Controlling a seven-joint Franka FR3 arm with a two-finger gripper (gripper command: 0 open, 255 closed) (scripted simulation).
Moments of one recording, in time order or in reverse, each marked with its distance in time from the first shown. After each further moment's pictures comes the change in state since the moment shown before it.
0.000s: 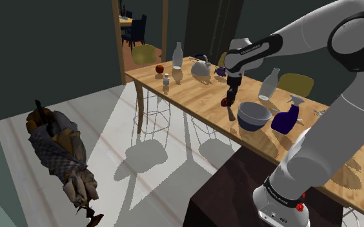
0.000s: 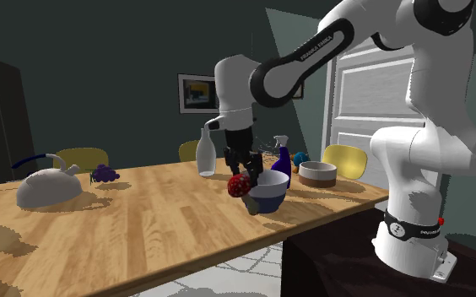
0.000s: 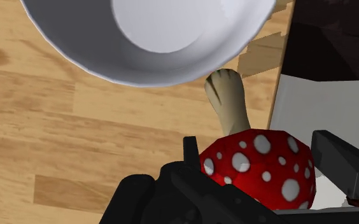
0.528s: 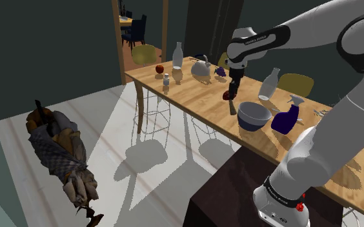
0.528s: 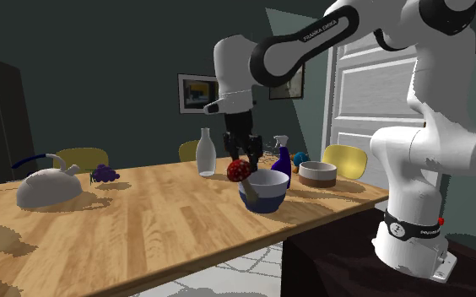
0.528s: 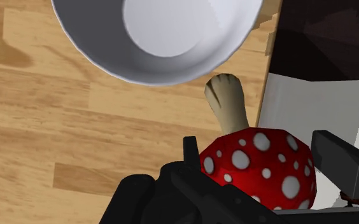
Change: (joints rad) arm 0.002 -0.048 0.009 0.071 -0.011 -0.116 0.002
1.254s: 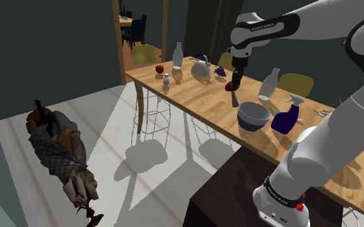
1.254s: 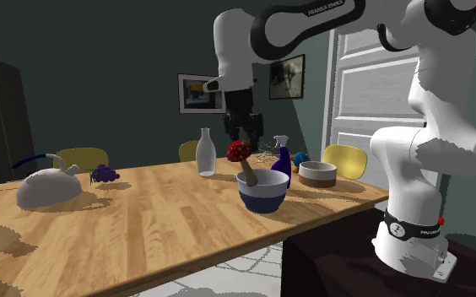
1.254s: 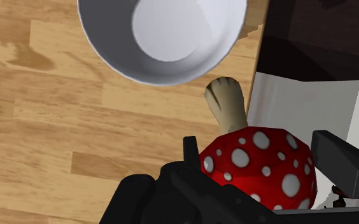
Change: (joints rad) arm 0.004 -0.043 0.014 0.105 -0.006 -0.146 -0.001
